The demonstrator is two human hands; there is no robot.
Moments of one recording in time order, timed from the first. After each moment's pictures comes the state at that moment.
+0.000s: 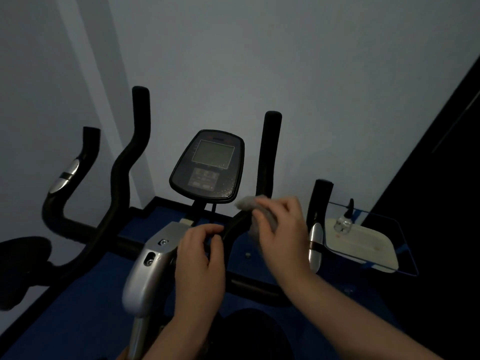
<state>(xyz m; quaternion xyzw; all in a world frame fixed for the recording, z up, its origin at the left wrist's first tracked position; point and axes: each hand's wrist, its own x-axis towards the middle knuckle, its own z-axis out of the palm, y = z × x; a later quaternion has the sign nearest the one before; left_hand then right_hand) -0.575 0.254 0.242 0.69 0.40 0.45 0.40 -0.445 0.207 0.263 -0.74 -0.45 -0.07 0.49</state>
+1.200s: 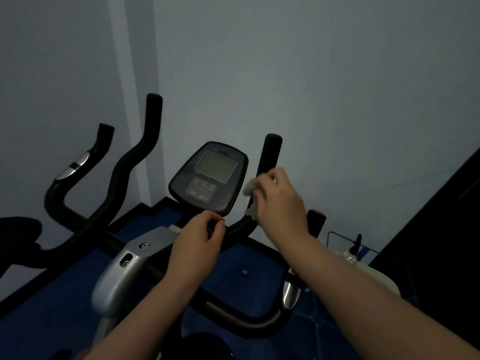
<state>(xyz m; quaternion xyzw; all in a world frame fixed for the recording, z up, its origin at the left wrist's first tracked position) -0.523 0.284 0.263 0.74 0.45 0.36 0.36 -0.369 0.254 0.312 -0.71 -0.59 -0.17 0.35</state>
